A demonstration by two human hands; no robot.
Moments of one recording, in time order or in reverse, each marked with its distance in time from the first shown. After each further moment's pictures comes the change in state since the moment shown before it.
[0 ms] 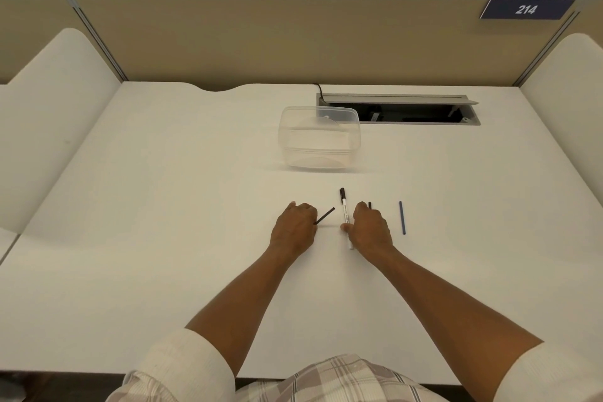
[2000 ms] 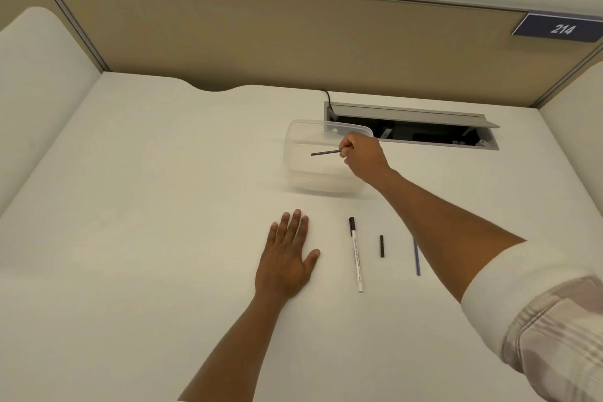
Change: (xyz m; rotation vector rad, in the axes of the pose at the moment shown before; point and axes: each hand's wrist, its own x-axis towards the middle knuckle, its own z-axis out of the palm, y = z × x) left_hand 0.011 -0.053 0.048 -0.012 0.076 -0.062; right_hand 0.192 -0.091 -0.066 0.309 0.073 -0.251
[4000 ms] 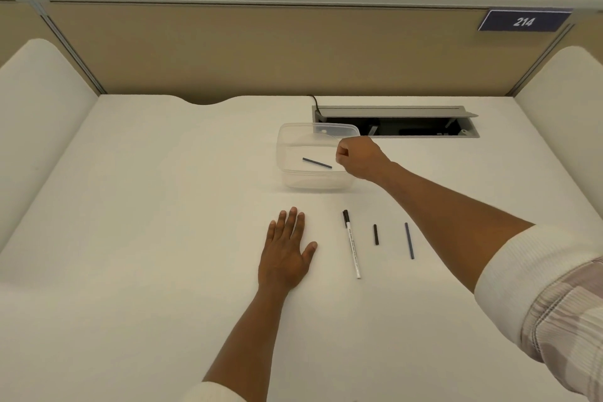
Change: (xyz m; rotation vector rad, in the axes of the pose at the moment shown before) left_hand -0.001 0.000 -0.002 -0.006 -0.016 -0.003; right_hand -0.031 -0.006 -0.028 -0.344 -0.113 -0.120
